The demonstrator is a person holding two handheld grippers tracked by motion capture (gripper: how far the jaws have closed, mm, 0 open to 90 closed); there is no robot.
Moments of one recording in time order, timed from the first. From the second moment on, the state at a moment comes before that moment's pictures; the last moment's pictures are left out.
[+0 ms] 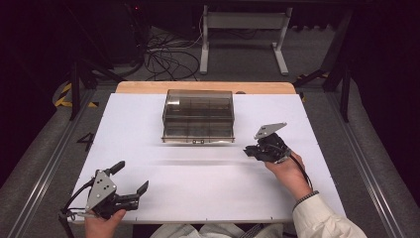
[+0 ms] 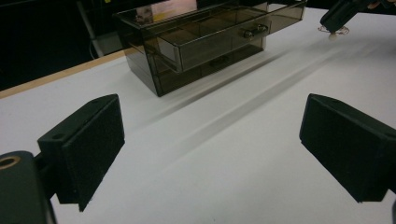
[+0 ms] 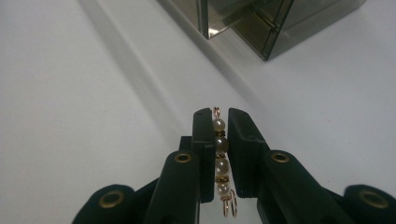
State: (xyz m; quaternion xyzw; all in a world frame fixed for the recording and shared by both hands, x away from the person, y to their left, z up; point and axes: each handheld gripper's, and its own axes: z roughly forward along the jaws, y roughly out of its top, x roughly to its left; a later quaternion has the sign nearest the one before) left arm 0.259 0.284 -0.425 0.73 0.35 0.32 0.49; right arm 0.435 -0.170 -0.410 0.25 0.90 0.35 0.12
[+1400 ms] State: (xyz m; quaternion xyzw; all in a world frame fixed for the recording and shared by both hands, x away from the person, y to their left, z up) left arm 0.259 0.284 -0.425 0.73 0.34 0.32 0.49; right arm 0.411 -0.182 -0.351 0.19 0.83 0.50 0.16
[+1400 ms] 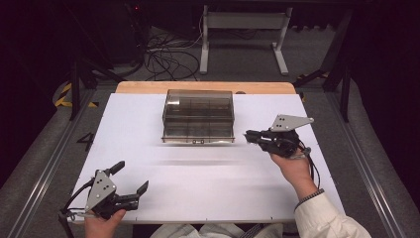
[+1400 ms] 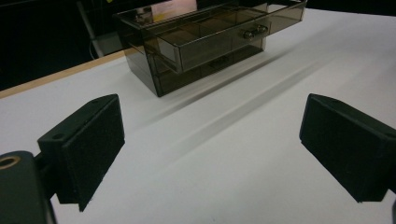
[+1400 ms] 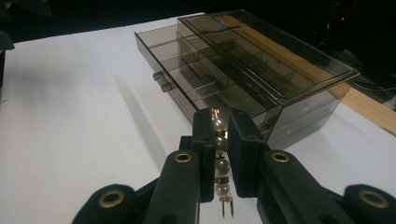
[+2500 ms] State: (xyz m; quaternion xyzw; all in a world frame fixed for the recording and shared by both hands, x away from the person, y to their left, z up) left arm 0.255 0.286 -0.426 0.73 0.35 0.32 0.49; right arm 0.423 -0.151 -0.330 0.18 0.84 0.49 0.16
